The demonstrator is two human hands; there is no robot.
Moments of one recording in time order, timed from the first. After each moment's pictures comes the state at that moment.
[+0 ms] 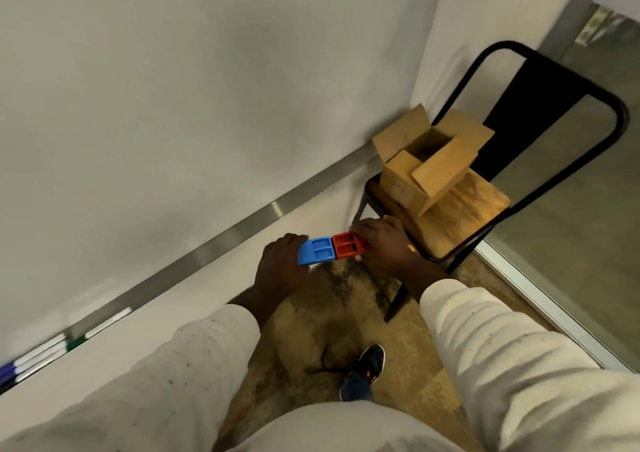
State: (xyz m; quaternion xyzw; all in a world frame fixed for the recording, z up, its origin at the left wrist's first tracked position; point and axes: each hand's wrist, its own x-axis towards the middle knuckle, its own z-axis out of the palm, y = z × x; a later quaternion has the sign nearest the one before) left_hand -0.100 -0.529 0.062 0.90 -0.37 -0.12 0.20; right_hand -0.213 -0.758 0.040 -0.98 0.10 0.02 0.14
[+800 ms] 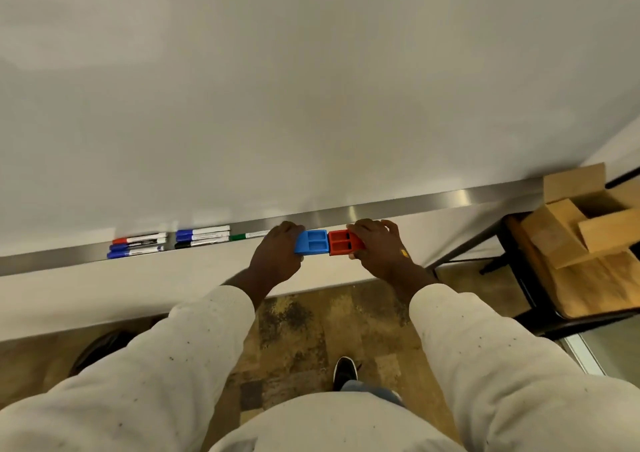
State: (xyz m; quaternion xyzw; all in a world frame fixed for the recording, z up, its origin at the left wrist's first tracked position) left_hand -0.070 -0.206 0.079 0.96 -0.19 -0.07 0.19; right_hand -0.107 -0.452 0.069 -0.99 -0.07 0.02 0.15
